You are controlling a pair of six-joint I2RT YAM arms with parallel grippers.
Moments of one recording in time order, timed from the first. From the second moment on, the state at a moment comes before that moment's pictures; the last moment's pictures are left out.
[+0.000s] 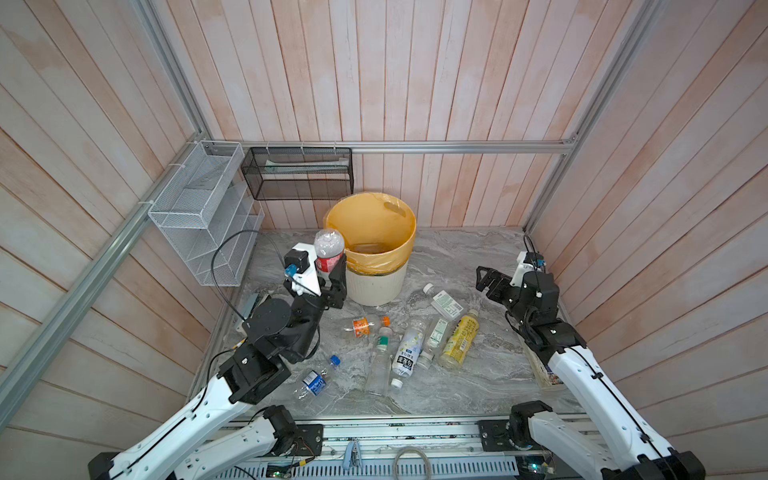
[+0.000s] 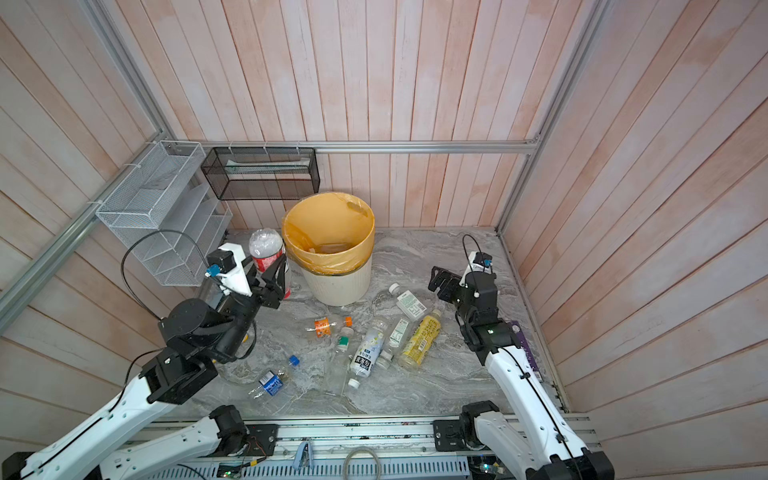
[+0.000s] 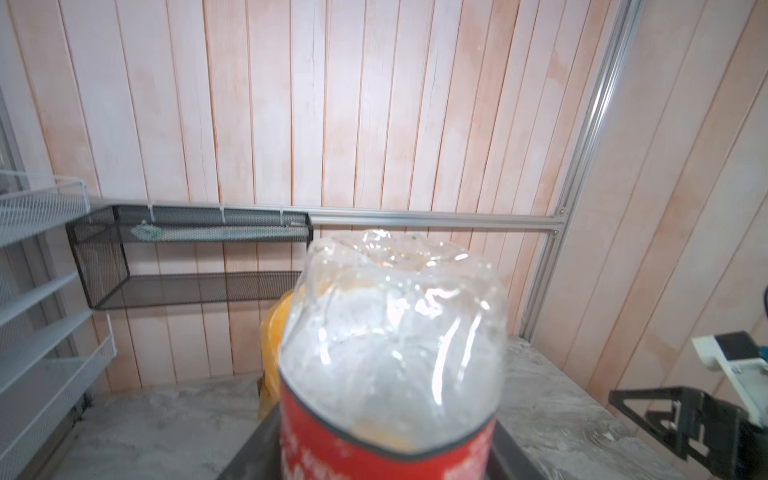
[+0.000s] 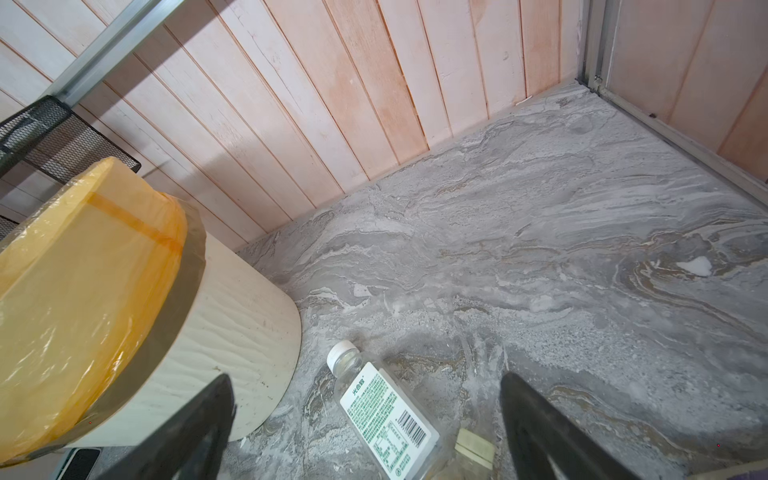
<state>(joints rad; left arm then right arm) -0.83 0.86 1.03 0.02 -0.53 0.04 0.21 0.92 0.74 -0.19 0.05 0.56</state>
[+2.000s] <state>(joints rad) -0.94 1.35 0.91 -0.49 -0.21 -0.43 0.21 1.10 0.68 -0.23 0.07 0.44</state>
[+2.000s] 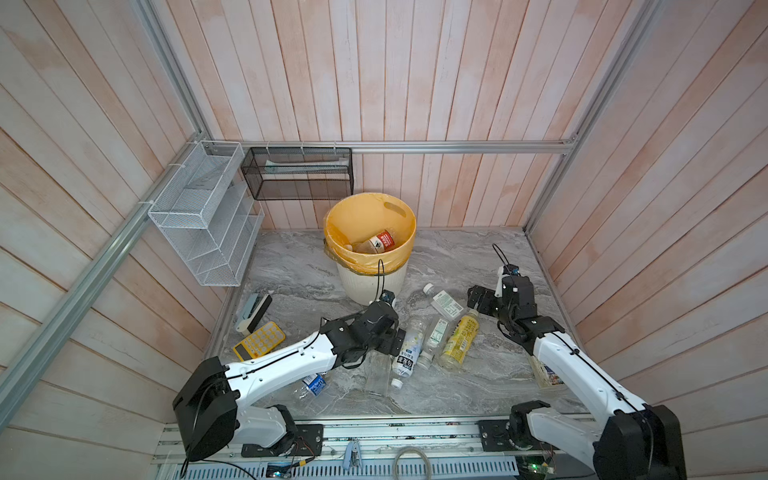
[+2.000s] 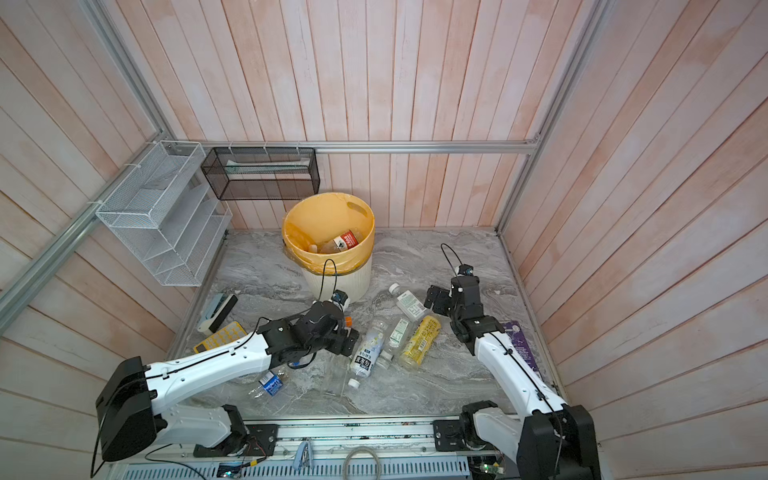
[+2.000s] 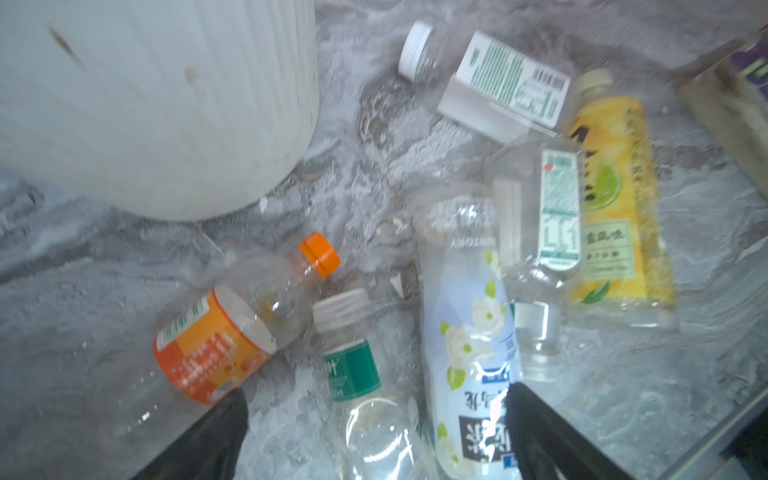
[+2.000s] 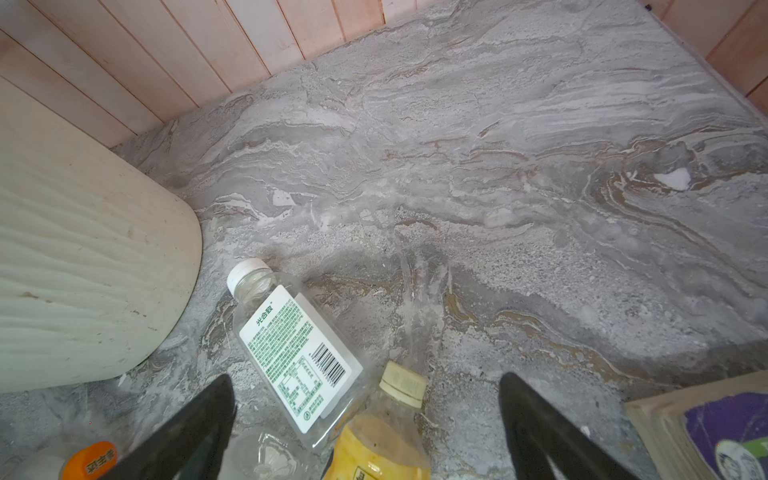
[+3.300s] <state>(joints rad) -1.07 1.48 0.77 -0.58 -0.10 -0.63 0.21 1.10 0.65 -0.21 0.06 0.46</state>
